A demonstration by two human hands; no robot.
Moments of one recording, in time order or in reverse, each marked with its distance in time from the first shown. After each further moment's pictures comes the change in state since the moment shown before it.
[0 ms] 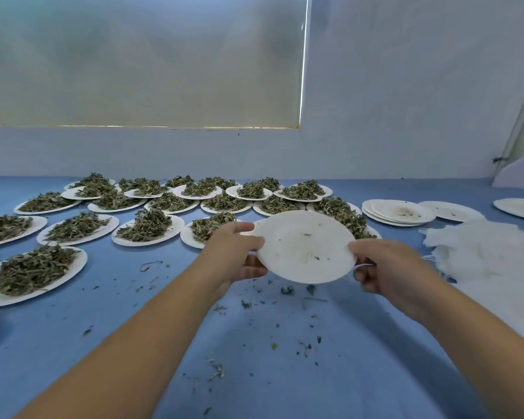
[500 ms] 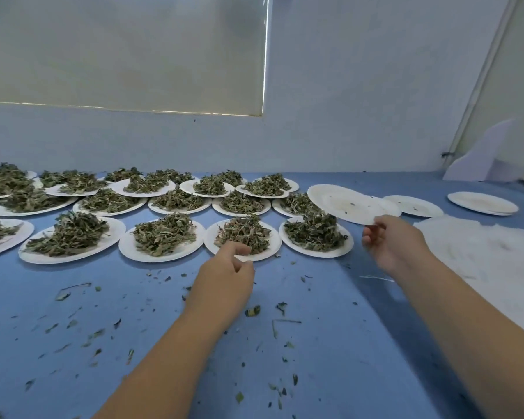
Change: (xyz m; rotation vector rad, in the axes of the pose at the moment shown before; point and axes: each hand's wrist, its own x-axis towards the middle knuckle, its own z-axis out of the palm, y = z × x) left_hand 0.048 -0.055 0.038 0.619 0.051 0.299; right_hand 0.106 0.005 -0.062 0.519 0.498 0.018
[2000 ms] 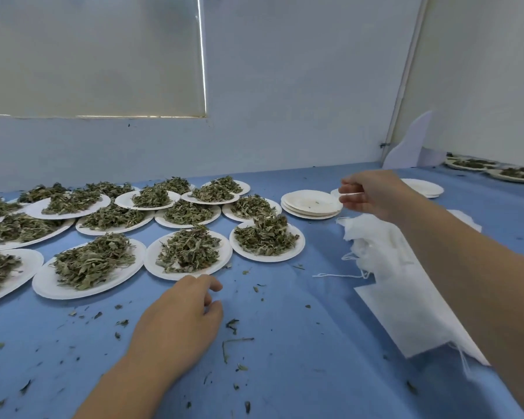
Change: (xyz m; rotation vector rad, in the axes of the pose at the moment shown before) left_hand -0.004 0.006 0.007 0.439 -0.180 0.212; right_hand 0.043 -0.088 -0.020 -0.491 -0.049 -0.147
